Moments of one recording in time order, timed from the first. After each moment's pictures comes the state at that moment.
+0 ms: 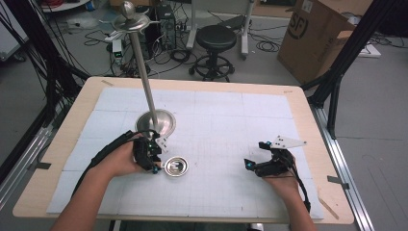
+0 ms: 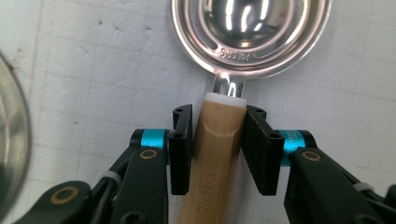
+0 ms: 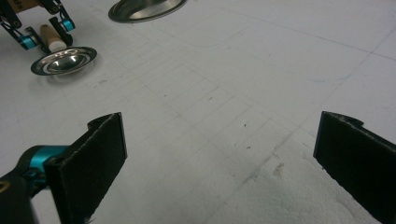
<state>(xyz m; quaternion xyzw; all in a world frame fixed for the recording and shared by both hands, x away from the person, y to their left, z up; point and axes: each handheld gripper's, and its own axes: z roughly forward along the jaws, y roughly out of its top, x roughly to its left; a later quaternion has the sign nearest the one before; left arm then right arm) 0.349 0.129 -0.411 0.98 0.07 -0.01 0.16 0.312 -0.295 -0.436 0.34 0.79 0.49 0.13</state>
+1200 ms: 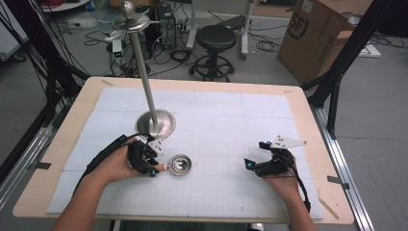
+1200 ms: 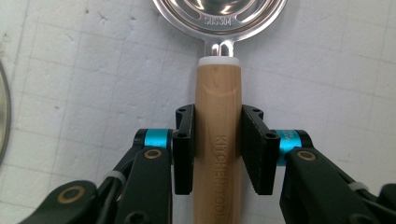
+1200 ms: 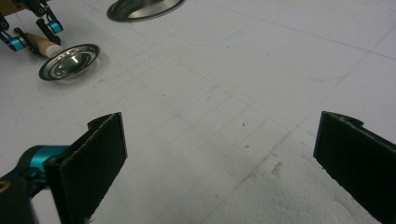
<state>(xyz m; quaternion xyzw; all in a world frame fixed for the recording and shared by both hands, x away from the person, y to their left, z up) 0.337 0.140 -0.413 0.98 0.08 0.00 0.19 0.312 -0.295 -0.436 0.34 0.79 0.49 0.13</state>
